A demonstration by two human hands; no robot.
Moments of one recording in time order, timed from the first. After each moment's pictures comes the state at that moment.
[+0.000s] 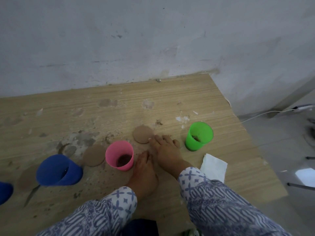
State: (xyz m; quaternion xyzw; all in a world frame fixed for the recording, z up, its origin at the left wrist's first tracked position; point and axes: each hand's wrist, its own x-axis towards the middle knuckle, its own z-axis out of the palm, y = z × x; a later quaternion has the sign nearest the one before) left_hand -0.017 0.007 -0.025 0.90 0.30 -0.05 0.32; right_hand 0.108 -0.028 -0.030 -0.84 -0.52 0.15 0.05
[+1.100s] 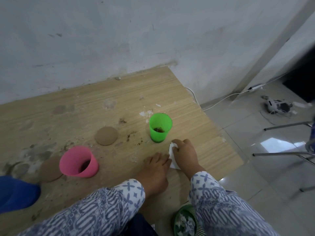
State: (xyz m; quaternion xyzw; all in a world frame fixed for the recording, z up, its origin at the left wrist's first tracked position) left_hand 0.053 -0.075 -0.027 0.96 0.03 -0.18 0.19; right_hand 0.168 -0.169 -0.030 -0.94 -0.21 0.13 0.24
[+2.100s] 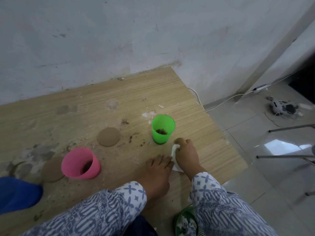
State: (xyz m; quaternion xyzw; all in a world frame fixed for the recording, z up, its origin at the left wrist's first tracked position) left_hand 0.053 -0.076 -0.027 0.97 0.02 -0.17 0.15; right_hand 0.174 -0.162 -0.036 -0.94 -0.20 0.12 0.24
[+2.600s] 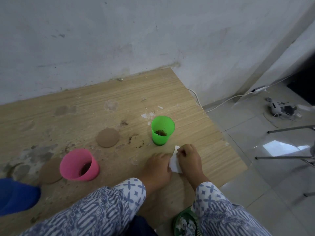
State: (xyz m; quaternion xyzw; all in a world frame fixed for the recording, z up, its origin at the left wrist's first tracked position) left_hand 0.072 -0.068 -0.025 0.93 0.10 -0.06 0.35; right_hand 0.165 -0.178 -0.041 -0.92 -0.15 0.10 0.36
